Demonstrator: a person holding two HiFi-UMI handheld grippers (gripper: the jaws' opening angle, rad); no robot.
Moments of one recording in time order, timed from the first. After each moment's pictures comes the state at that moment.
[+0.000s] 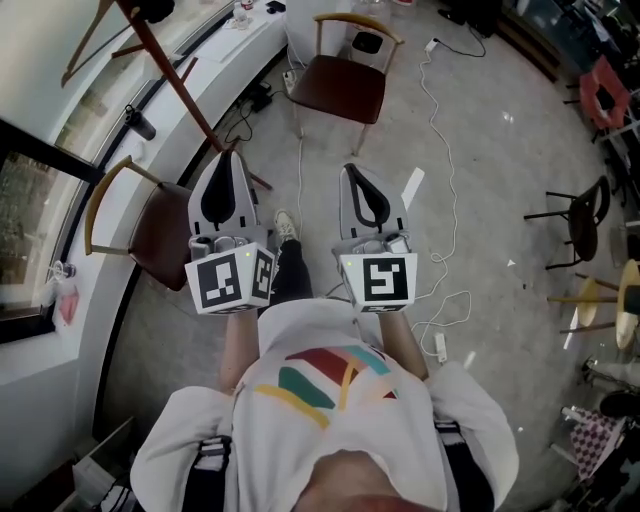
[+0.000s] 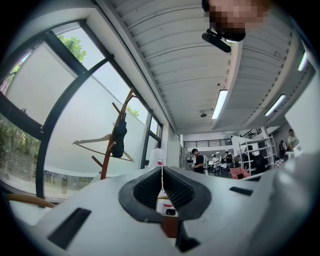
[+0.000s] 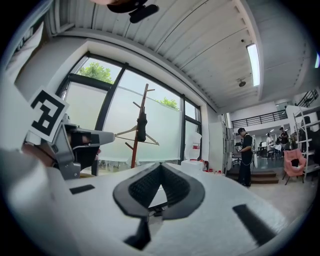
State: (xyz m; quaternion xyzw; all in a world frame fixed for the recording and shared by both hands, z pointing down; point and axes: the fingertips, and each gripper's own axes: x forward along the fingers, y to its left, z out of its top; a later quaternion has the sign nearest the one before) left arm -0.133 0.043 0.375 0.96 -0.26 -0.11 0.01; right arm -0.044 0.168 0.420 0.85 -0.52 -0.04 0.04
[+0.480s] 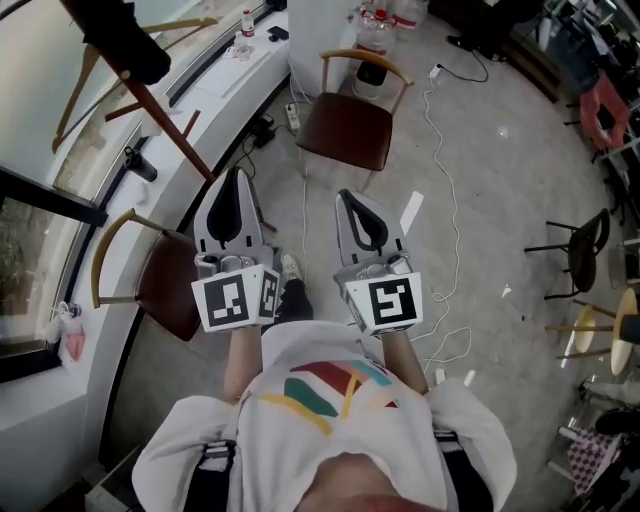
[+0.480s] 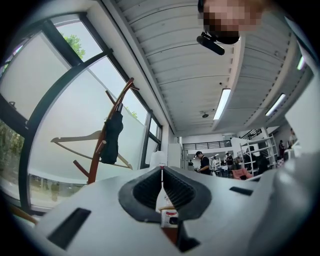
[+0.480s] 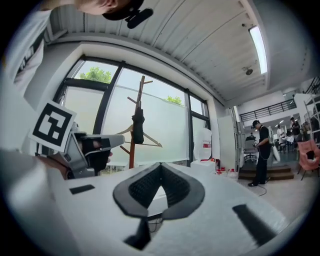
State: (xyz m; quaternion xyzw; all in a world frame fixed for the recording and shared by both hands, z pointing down) left arm -0.031 -0.067 0.349 0.96 -0.26 -0.12 0.01; right arm 0.042 0.053 0.402 0.83 -0.56 -0.03 0.04
